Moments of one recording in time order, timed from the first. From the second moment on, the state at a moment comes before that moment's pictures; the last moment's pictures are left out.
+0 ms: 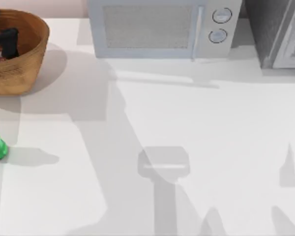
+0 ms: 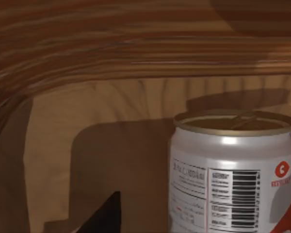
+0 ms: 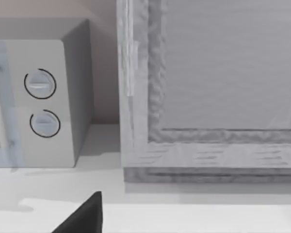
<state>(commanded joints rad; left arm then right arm) 0.17 2.57 2.25 -1.11 0.28 0.16 0.00 0.00 0.00 0.00 0.00 0.00</state>
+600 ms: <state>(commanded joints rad) 0.17 2.57 2.25 -1.11 0.28 0.16 0.00 0.00 0.00 0.00 0.00 0.00</state>
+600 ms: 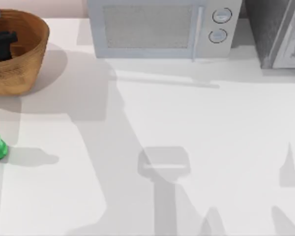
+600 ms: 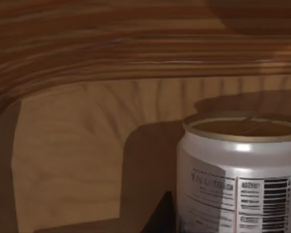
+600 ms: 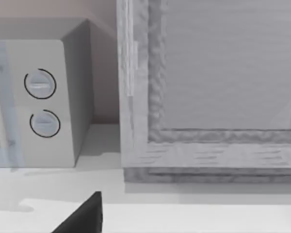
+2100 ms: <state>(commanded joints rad) 0.17 1.93 1.69 -0.79 0.18 0.10 0.00 0.00 0.00 0.00 0.00 0.00</state>
